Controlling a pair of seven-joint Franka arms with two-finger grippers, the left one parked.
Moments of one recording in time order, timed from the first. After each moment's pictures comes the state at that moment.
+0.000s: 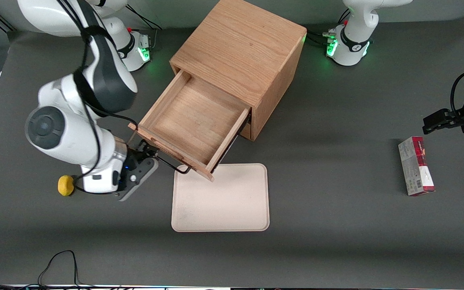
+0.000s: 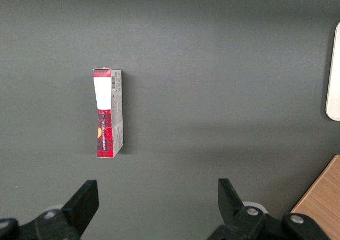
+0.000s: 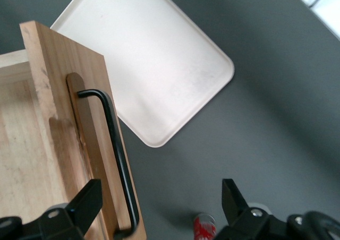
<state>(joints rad) 0.42 0.50 -0.13 -1.19 0.16 1.68 -0.47</state>
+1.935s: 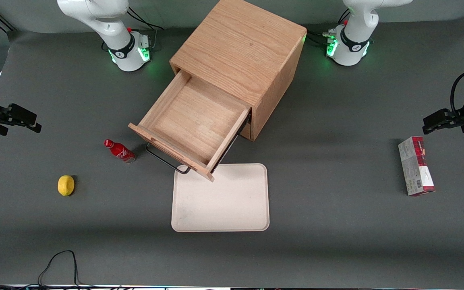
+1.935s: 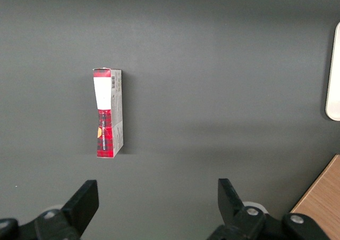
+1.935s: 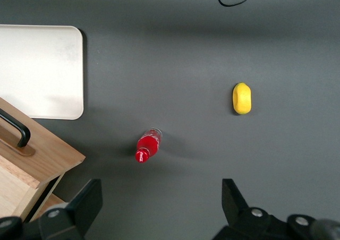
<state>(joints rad) -0.02 0.03 -0.03 -1.57 0.03 1.63 -0.08</state>
